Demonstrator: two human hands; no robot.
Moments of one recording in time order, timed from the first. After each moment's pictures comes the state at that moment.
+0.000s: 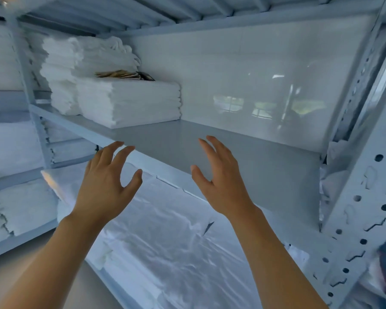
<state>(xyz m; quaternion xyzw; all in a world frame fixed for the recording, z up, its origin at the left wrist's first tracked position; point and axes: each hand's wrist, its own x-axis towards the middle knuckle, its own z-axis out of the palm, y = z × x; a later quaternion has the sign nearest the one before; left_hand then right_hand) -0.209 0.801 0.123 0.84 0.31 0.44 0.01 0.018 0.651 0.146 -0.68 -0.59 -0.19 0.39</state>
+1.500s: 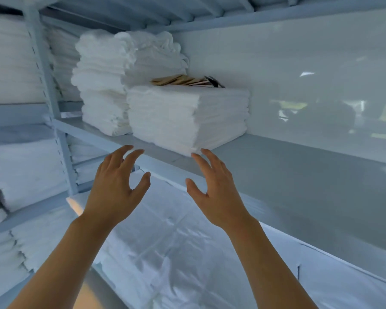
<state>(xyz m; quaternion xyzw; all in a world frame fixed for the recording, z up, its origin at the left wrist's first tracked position) -0.341 1.281 0.120 0.85 0.28 0.44 0.04 -0.141 1.128 0.123 -0.70 -0.59 -0.14 0.37</state>
